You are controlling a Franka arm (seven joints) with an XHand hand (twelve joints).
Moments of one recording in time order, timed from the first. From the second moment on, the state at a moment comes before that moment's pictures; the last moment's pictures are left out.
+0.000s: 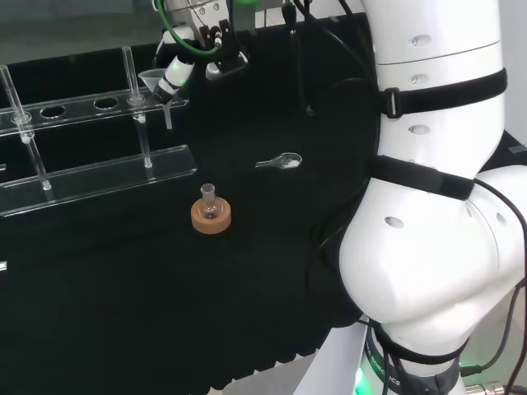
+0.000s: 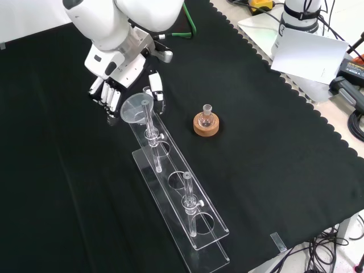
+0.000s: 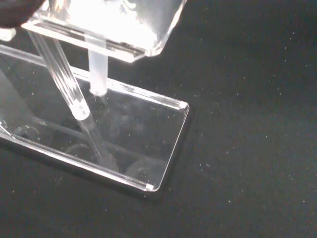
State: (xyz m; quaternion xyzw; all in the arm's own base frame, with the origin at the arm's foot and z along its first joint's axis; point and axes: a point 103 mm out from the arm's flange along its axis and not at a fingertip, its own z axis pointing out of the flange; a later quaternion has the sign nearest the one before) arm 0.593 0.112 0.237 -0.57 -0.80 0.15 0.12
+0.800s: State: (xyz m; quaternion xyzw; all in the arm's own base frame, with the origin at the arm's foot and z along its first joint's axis) arm 0.592 0.115 0.237 -0.57 -0.80 0.11 0.14
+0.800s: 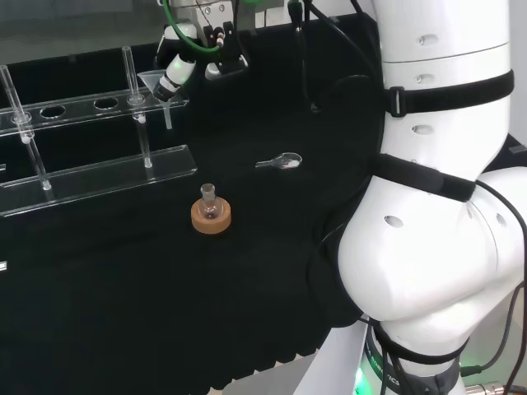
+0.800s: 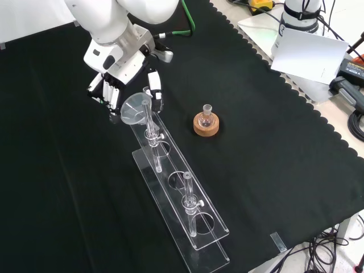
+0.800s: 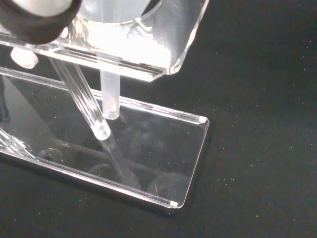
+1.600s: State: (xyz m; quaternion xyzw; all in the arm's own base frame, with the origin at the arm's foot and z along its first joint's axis) arm 0.582 0.107 0.252 -0.54 -0.81 0.17 0.16
